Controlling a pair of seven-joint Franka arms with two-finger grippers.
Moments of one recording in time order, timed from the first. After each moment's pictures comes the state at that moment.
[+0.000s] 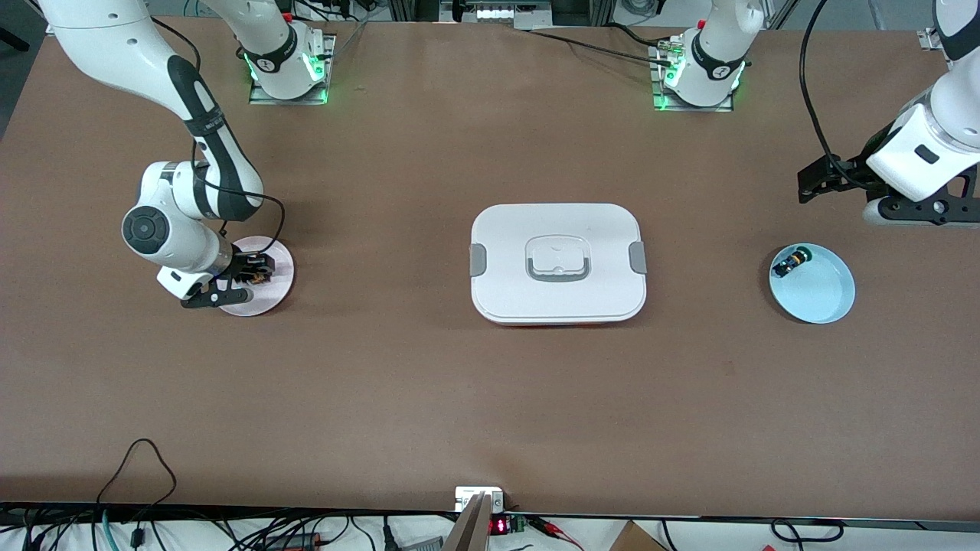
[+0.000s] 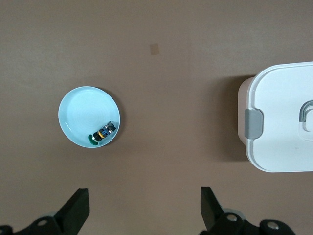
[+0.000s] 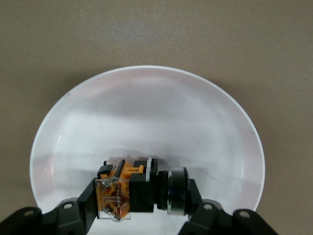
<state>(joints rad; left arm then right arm) -0.02 0.03 -0.05 -1.62 0.03 1.56 -0.05 0.10 0.43 -0.08 -2.12 -0.02 2.44 -0.11</state>
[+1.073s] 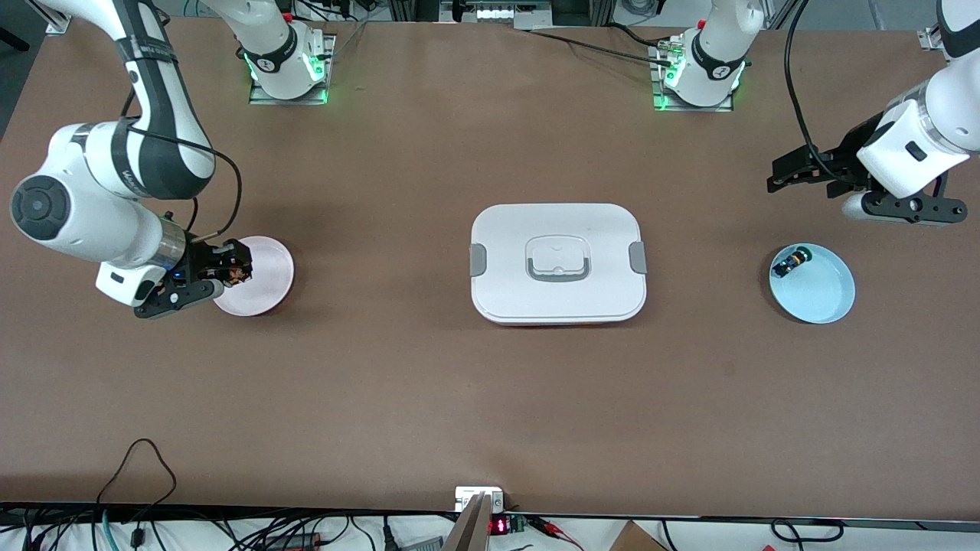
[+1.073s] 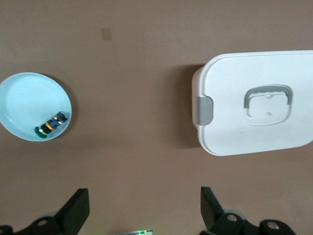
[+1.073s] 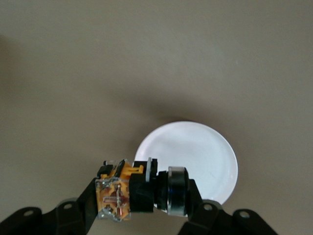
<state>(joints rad) -0.02 0.03 -0.05 -1.62 -0.18 1.51 -0.05 0.10 0.28 -0.03 -1.82 0.12 2.02 -0.35</state>
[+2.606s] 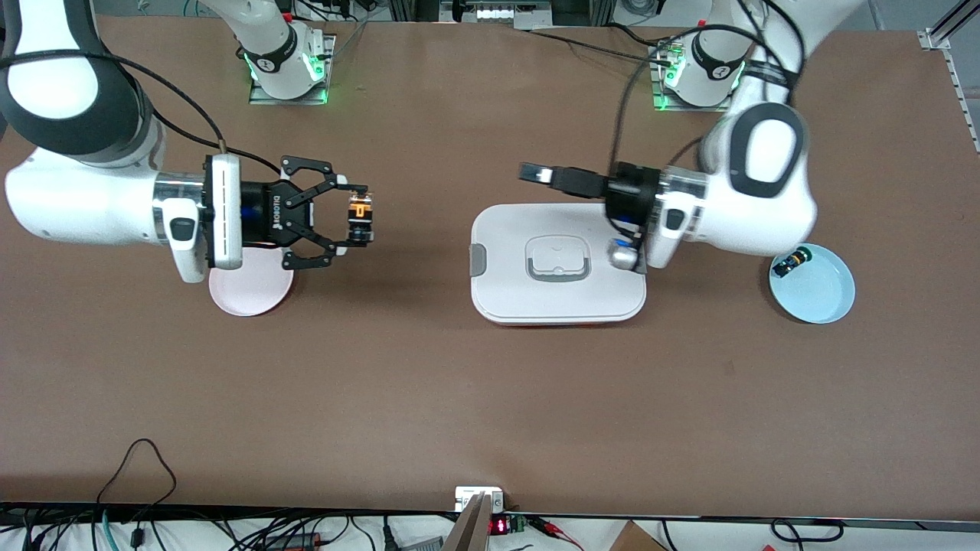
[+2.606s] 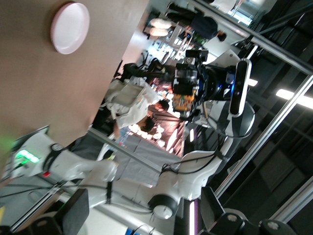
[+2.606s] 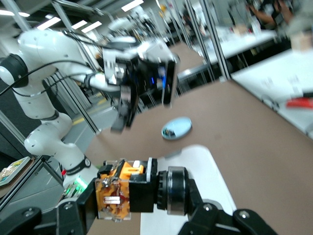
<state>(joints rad) -0.26 0.31 -0.16 -1.73 -1.62 1.81 -0.05 0.18 0.29 0.04 -1.65 1.33 1.75 -1.51</state>
